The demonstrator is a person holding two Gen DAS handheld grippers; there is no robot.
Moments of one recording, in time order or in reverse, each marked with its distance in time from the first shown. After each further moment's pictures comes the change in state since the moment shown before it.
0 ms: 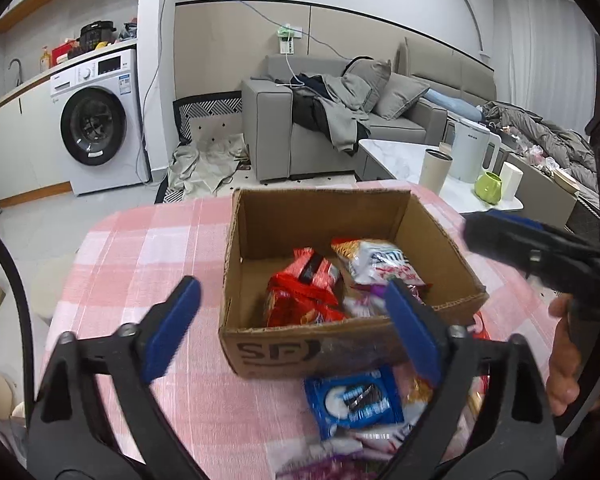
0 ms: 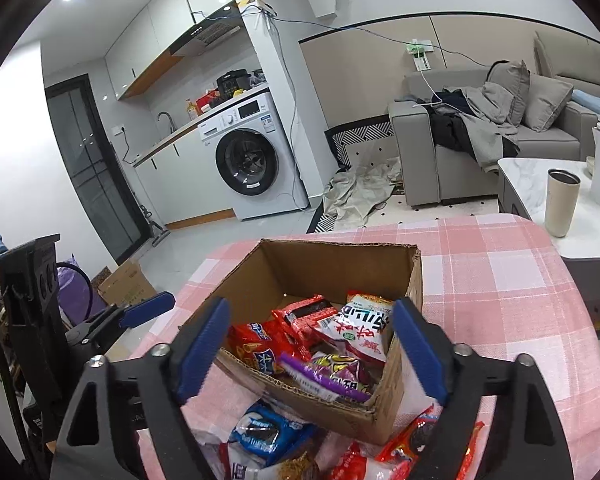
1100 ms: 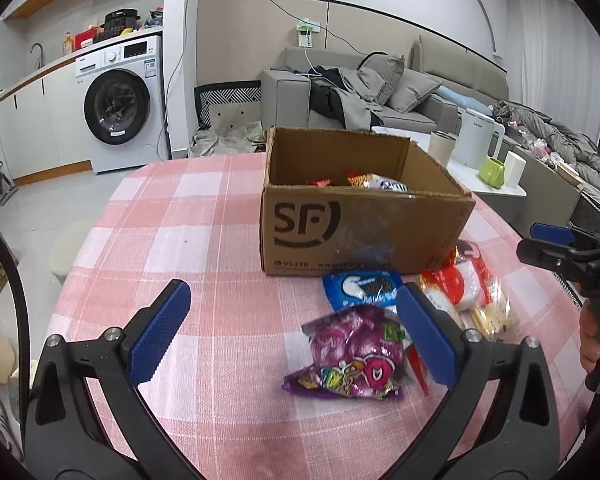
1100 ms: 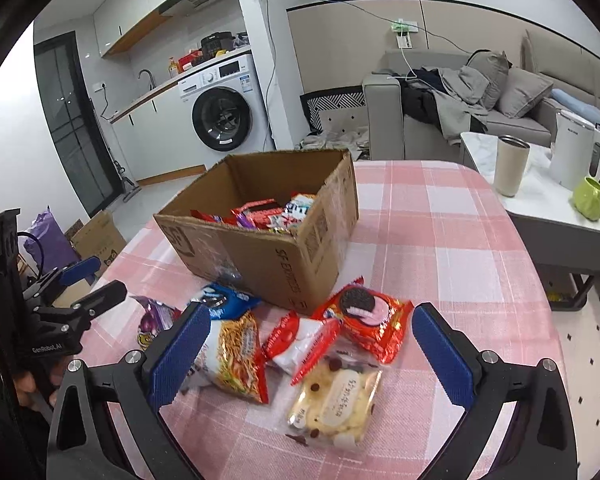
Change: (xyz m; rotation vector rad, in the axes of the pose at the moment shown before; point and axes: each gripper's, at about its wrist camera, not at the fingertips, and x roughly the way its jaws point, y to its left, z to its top) left arm -0.084 0.009 -0.092 -0.038 0.021 0.046; right arm -0.063 -0.027 -0.087 -0.055 0.156 -0.153
